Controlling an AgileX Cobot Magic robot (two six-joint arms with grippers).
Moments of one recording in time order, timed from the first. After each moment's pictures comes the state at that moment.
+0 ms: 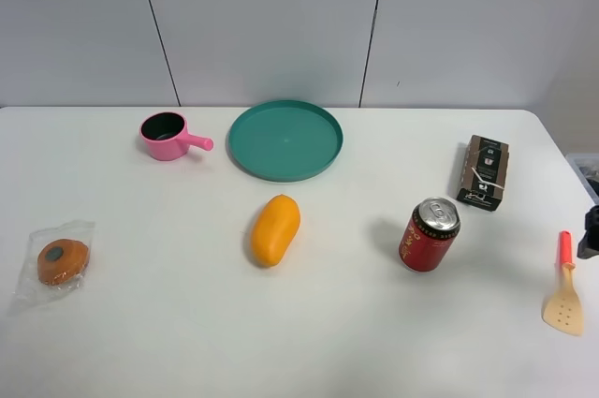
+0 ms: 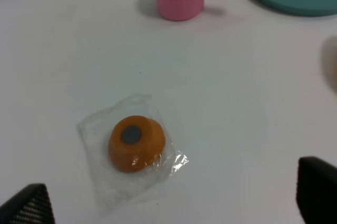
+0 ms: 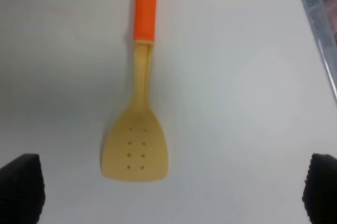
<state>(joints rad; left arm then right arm) 0.07 -0.01 -0.51 -0.08 1.05 0.17 -0.42 1.27 -0.63 -0.06 0.70 0.00</state>
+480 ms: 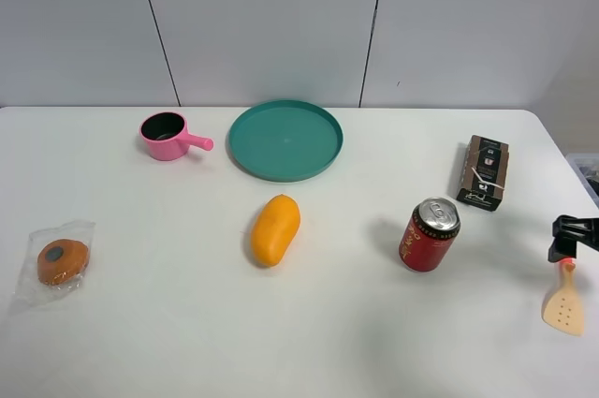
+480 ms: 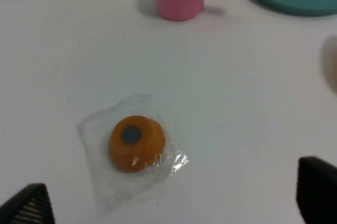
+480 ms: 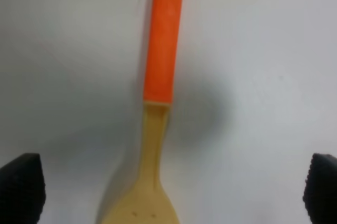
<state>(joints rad) 0.07 -0.01 -0.51 -0.08 1.05 0.17 -0.42 1.56 -0.63 -0.05 0.46 -0.01</state>
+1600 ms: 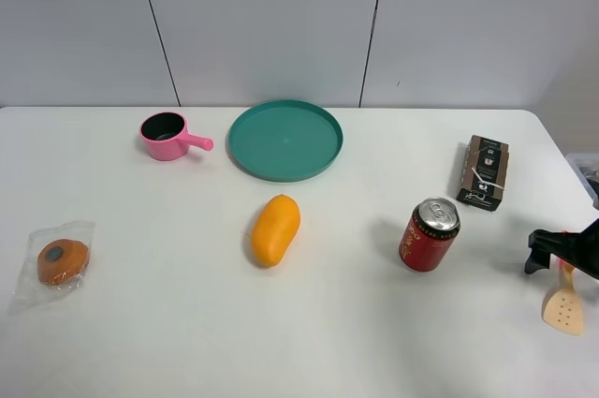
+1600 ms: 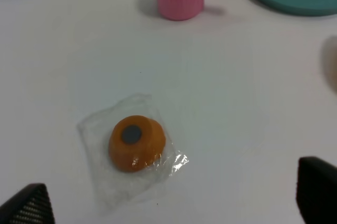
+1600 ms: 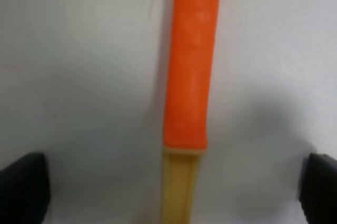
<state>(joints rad) 0.07 -0.01 -0.51 -0.08 1.05 0.17 -0.42 1.76 -0.63 0.00 0.32 -0.01</state>
